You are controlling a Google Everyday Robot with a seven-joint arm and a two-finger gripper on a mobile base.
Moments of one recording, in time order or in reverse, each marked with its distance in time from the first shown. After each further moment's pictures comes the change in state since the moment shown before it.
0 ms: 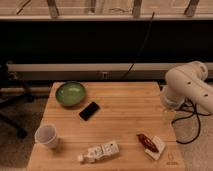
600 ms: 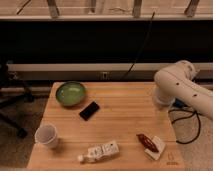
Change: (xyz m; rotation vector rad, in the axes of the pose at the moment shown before) arm -0.040 0.001 -0.003 0.012 0.018 -0.102
